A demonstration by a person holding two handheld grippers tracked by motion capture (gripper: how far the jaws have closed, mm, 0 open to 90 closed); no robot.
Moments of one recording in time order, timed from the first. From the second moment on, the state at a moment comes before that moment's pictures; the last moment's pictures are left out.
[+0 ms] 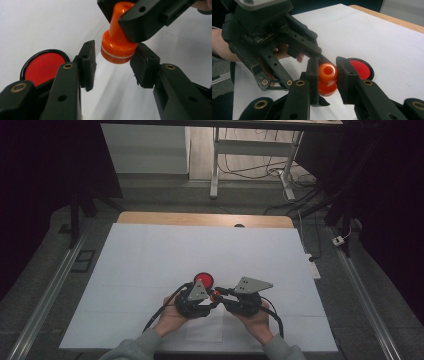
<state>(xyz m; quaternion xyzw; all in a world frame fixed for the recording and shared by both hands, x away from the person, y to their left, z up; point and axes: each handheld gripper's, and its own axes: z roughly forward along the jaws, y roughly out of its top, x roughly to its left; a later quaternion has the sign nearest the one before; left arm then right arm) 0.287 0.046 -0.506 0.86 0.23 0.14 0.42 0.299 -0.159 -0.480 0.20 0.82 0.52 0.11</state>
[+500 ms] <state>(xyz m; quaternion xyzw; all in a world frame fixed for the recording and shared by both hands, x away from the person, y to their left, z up) 0.287 0.045 -0.507 0.87 0.23 0.14 0.42 0.299 -0.158 -0.481 0.19 0.82 0.52 0.11</state>
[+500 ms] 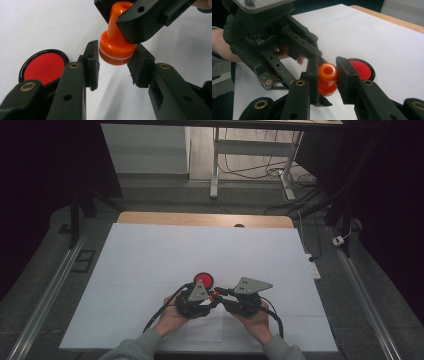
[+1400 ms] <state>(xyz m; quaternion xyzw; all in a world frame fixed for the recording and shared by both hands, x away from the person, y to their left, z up) 0.285 0.046 -0.507 0.87 0.22 0.15 0.41 0.298 -0.158 -0.481 0.19 0.82 0.53 0.11</state>
